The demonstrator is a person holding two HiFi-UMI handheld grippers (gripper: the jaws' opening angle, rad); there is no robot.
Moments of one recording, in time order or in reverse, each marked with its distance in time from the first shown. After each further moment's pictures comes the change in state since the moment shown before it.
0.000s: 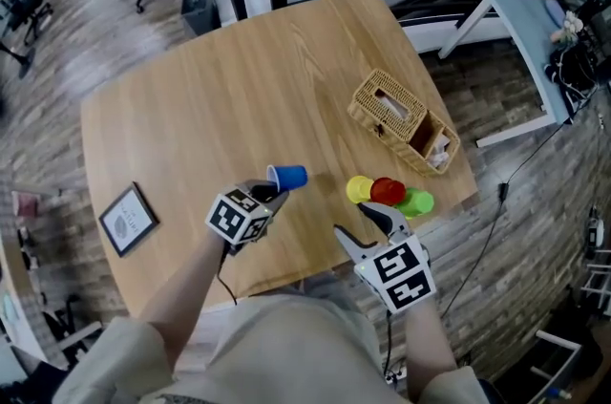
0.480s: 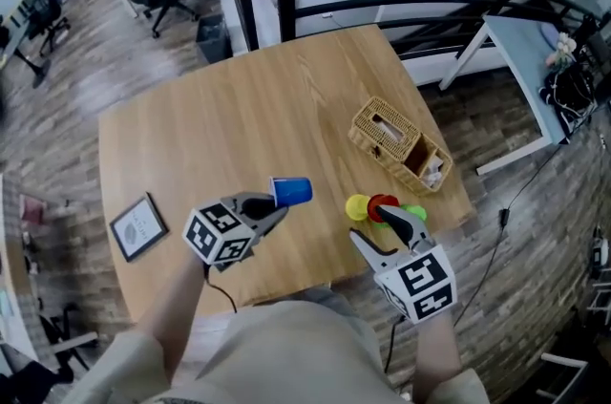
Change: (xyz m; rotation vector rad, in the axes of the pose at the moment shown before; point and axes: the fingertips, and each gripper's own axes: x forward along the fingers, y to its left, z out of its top) left arm -0.091 -0.059 0.063 0.090 -0.185 -0.083; right arm -0.071 -0.008 0.038 -0.073 -0.191 -0.055
